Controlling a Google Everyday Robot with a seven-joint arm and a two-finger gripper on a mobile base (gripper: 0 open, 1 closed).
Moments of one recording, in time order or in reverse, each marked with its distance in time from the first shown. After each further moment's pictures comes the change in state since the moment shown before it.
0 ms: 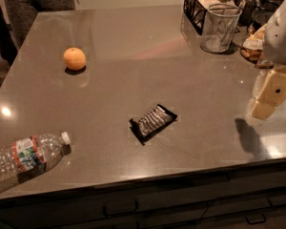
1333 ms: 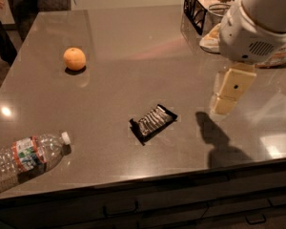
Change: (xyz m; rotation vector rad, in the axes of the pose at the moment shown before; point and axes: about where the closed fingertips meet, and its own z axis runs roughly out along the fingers) arm -0.069 0.003 0.021 -0.050 -0.099 -0.170
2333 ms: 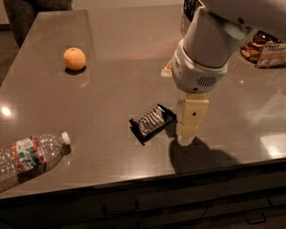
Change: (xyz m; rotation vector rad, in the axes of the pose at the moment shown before) arm -0.044 0.027 0.078 -0.128 0.013 -0.155
